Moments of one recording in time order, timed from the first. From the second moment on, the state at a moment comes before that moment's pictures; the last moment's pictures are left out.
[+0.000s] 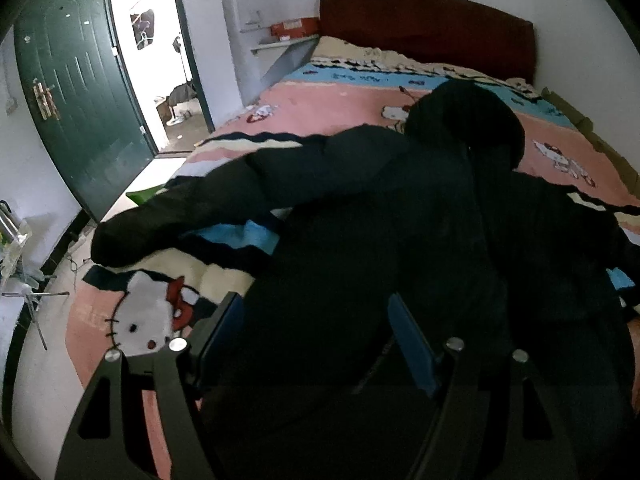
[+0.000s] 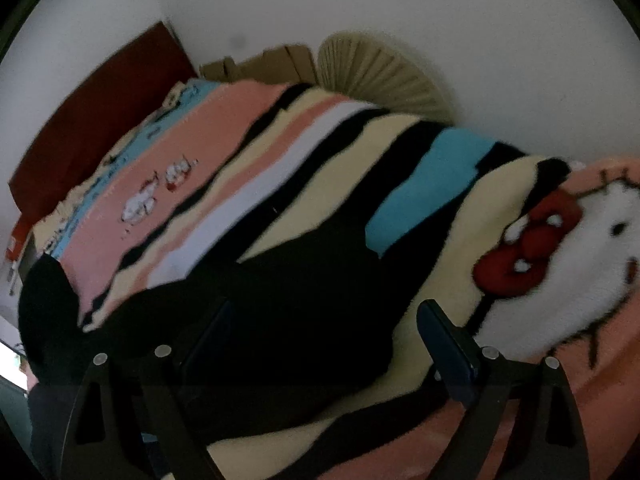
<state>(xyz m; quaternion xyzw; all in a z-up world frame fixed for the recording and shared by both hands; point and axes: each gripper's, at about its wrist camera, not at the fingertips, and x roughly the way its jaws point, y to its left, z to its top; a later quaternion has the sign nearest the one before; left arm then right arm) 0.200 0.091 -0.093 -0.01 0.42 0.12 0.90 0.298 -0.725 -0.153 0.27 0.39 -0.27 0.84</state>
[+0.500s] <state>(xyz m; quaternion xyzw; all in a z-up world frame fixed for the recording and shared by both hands) 0.191 0.091 -0.094 -0.03 0.43 0.10 0.90 0.313 -0.691 -0.142 0.22 0.39 -0.22 0.87</state>
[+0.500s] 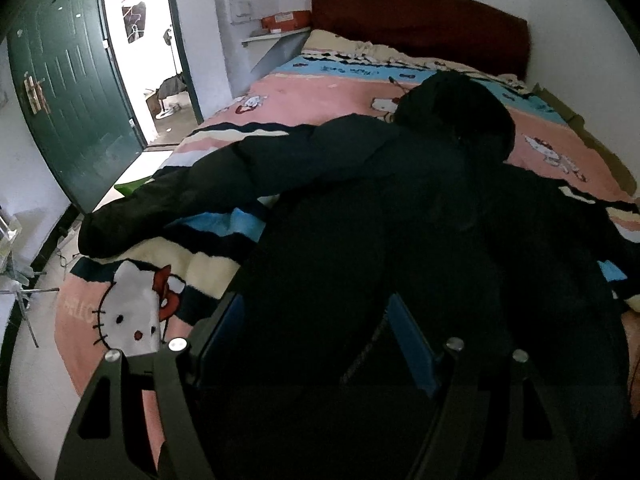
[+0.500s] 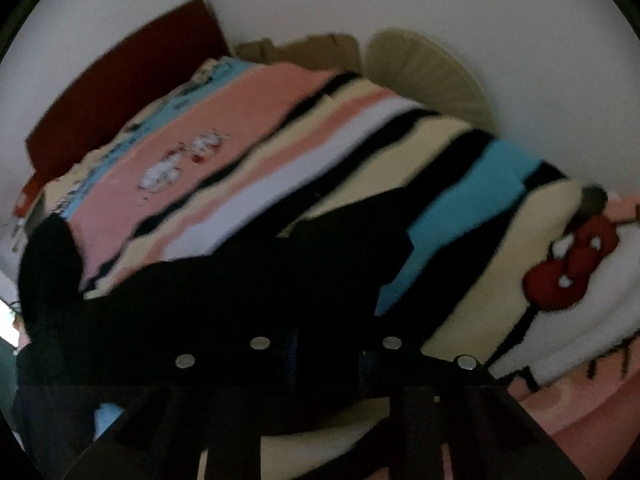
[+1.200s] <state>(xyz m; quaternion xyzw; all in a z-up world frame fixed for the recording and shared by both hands) 0.155 0.157 -0.077 -0.08 0.38 0.08 0.92 0.394 -0.410 0.047 0.10 0.33 0.00 0.94</state>
